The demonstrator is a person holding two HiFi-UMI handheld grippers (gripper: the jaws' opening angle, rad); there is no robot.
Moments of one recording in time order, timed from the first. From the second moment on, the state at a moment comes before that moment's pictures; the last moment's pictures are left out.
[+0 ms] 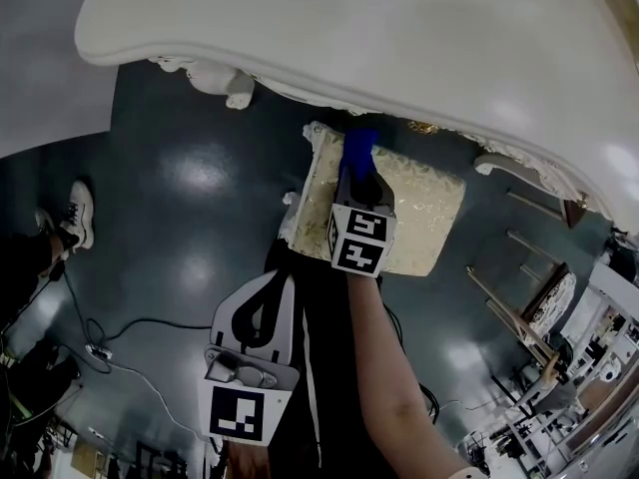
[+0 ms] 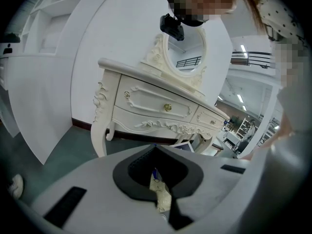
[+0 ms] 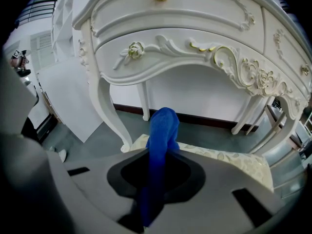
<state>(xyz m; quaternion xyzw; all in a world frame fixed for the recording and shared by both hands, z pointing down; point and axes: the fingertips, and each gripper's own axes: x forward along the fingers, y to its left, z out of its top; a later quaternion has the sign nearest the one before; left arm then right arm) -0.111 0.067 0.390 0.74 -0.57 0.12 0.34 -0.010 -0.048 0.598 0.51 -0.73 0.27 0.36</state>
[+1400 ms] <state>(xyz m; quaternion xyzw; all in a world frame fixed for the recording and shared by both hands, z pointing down) -0.118 0.064 0.389 0.74 -0.57 0.12 0.33 -0.064 -0.044 0.597 0.44 -0.78 0.27 0.35</state>
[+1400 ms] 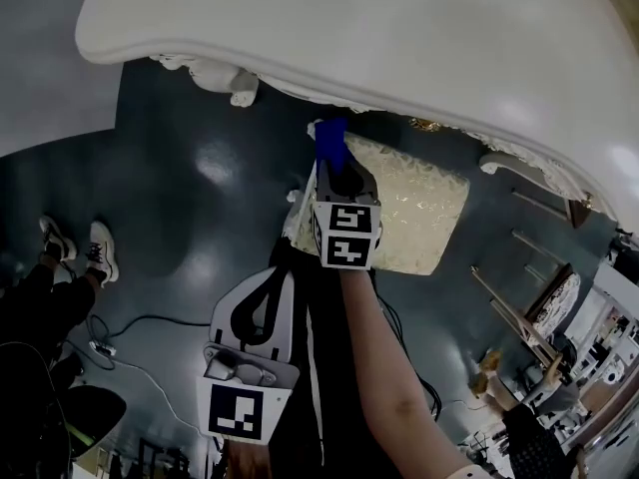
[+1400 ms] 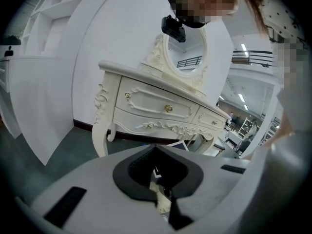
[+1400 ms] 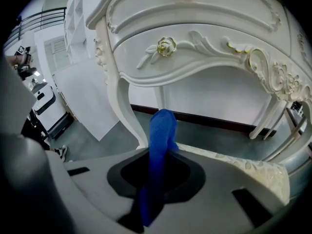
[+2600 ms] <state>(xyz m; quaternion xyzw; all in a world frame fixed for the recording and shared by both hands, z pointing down) 0.020 0.034 0.362 0.83 -0.46 0.15 0.30 0.257 0.004 0.538 0.63 -0.65 0.28 0.32</state>
